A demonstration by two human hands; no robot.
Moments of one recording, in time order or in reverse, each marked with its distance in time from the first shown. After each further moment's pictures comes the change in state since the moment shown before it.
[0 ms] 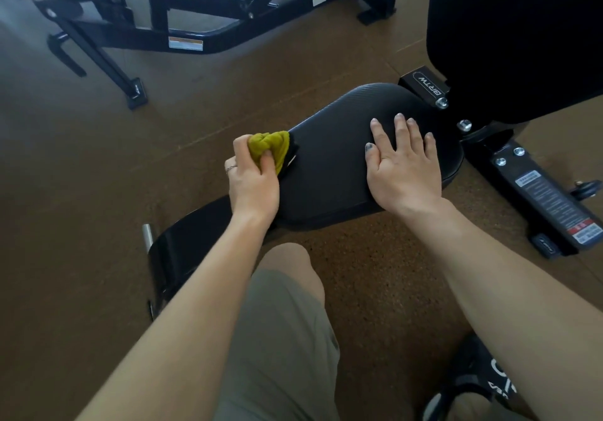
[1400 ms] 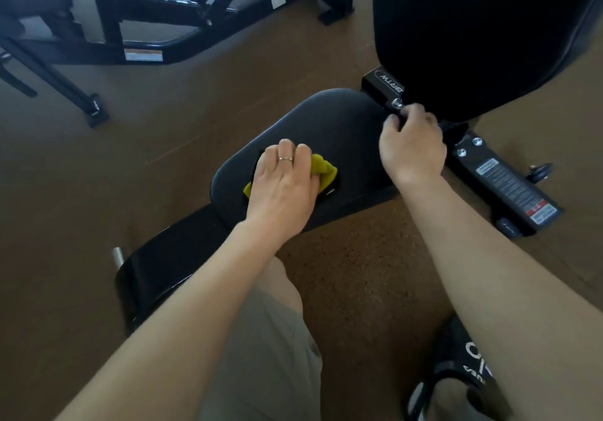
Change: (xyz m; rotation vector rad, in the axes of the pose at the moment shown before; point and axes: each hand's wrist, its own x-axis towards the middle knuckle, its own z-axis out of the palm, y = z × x) left_hand -0.014 0.033 0.054 0.759 -0.229 0.766; right_hand 0.022 0.040 -0.043 0.470 0.191 0.433
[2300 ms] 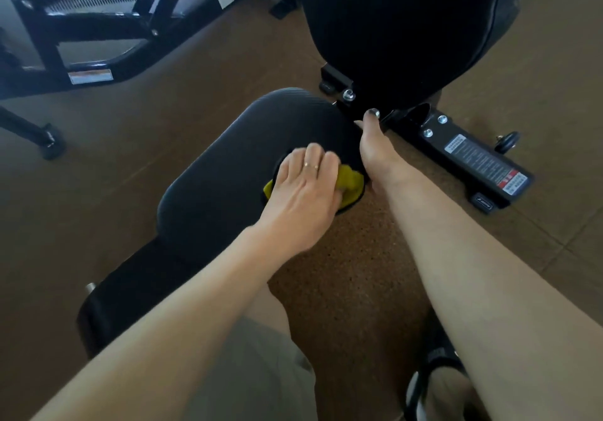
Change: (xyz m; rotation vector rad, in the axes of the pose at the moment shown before) left_hand 0.024 0.071 0.014 -0.162 -0.031 0.358; right_hand 0.029 0.043 0.009 0.761 -0.438 0.426
